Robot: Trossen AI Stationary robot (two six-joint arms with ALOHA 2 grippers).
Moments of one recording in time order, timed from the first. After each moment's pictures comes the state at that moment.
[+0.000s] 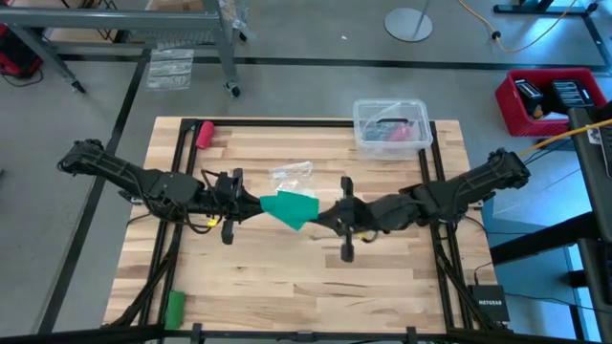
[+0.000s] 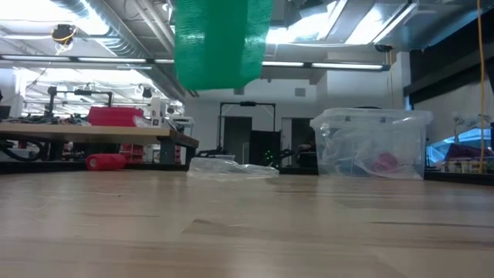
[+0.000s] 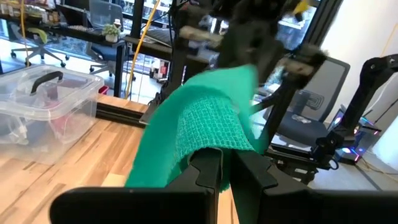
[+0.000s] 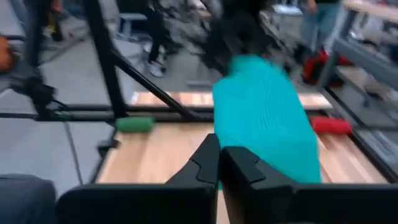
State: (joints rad) left arm -0.37 0.99 0.87 0.06 -0.38 -0.28; right arm 0.43 1.44 1.40 -0.21 0.40 0.10
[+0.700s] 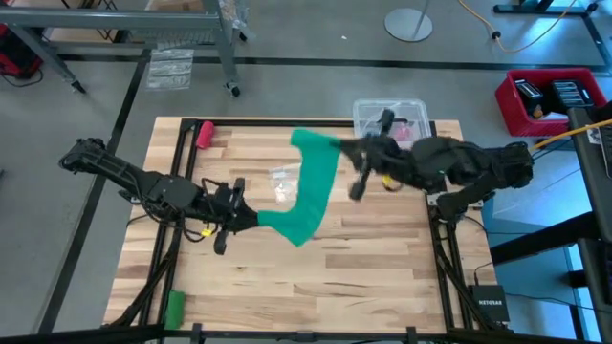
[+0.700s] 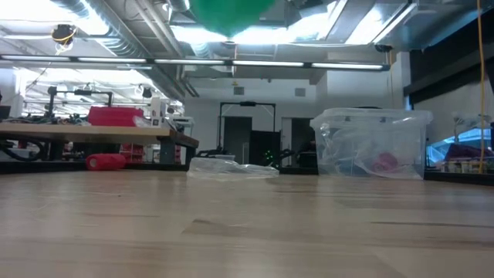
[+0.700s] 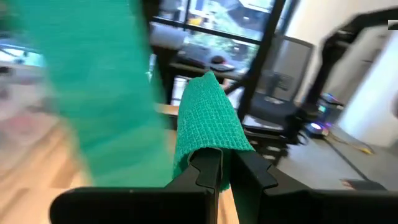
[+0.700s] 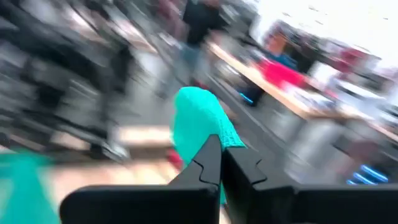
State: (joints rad) left arm -0.44 1.00 0.87 0.05 -0.27 -0.25; right arm 0.27 1.43 1.82 -0.55 0.75 -0.18
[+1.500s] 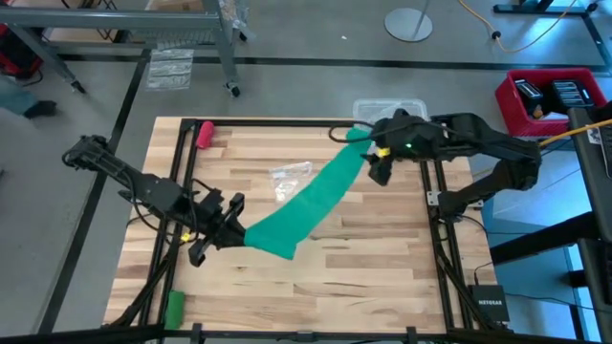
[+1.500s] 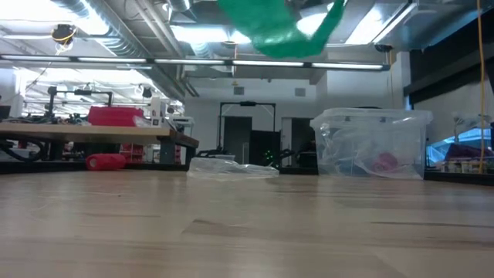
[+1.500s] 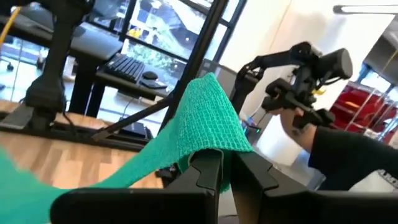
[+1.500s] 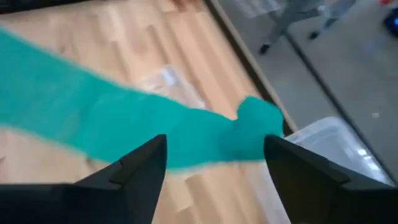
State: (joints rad) left arm -0.51 1.00 0.90 0.18 -0.14 -0.43; right arm -0.01 1.35 1.79 -1.29 0.36 0.22
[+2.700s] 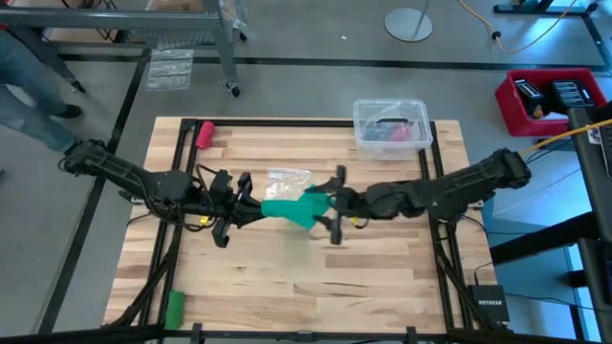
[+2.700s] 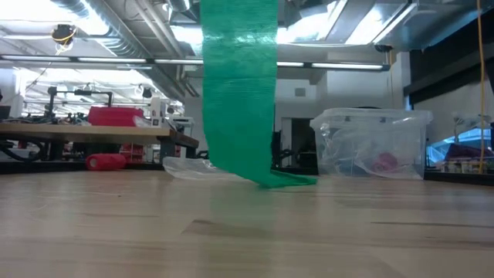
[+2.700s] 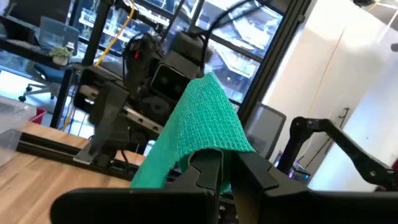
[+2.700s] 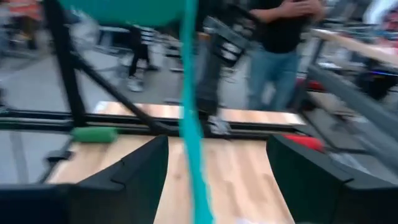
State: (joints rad) left arm -0.38 1.05 0.90 0.33 -0.25 -0.38; right arm 0.30 1.44 1.17 0.12 0.33 -0.05
